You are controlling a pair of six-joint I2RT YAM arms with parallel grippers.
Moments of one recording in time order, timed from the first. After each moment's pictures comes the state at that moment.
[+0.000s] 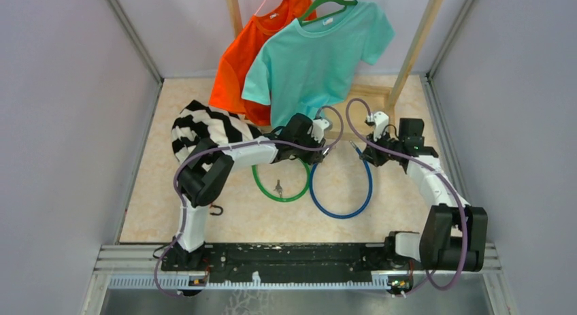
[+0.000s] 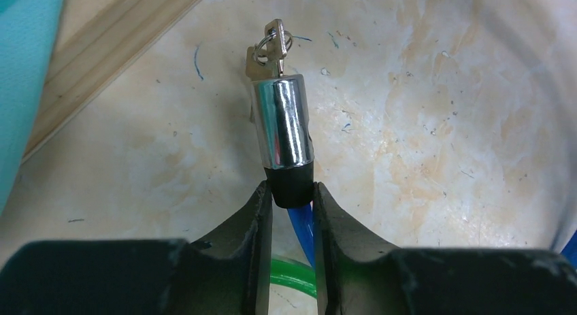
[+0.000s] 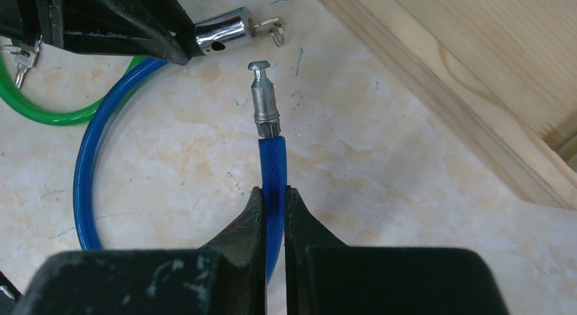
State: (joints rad) left arm -0.80 2.05 1.36 -0.02 0.23 -0.07; right arm -0.06 1.24 0.78 -0.39 -0.63 -0.45
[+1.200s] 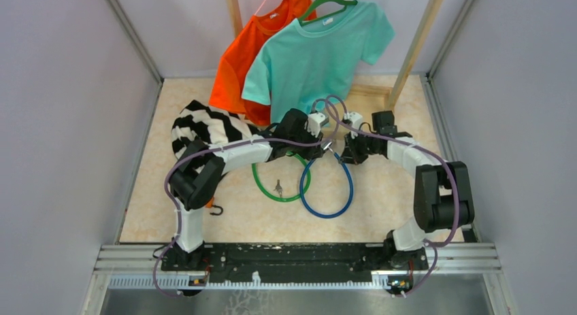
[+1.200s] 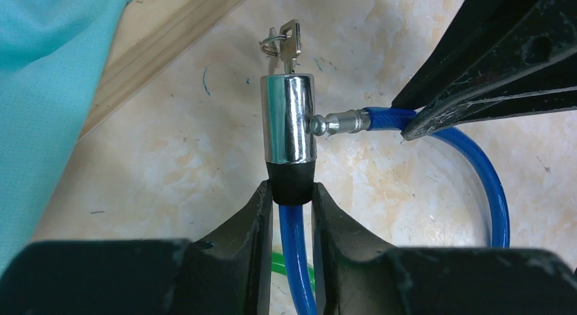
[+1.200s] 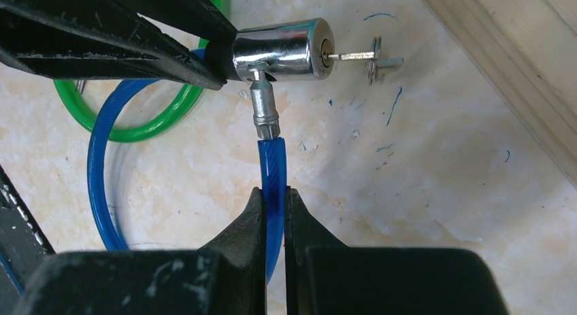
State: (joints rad) left arm -0.78 1.97 1.33 0.00 0.26 -0.12; right arm 0.13 1.54 0.89 -0.35 -0.69 -0.35
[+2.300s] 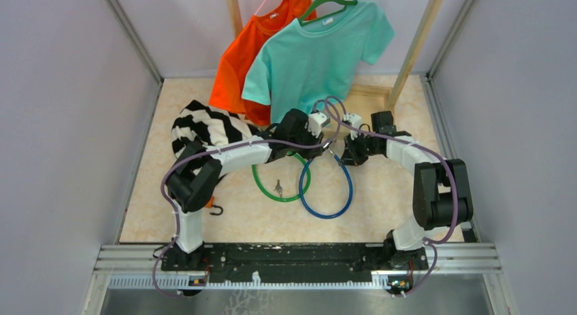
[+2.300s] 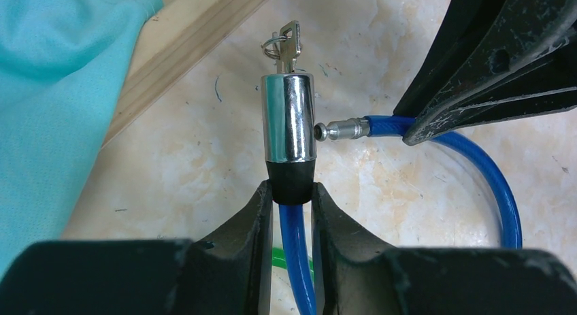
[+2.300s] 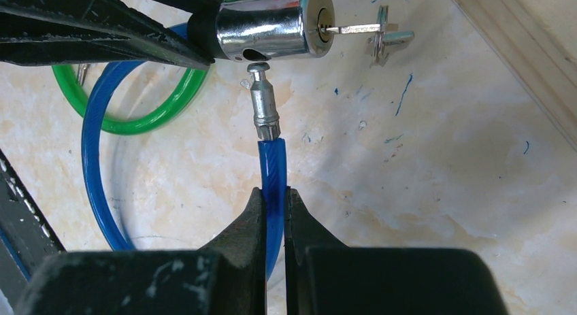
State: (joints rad) left arm -0.80 1.94 1.33 0.00 0.21 -0.07; right arm 0.13 1.57 0.91 -0.39 -0.69 -0.36
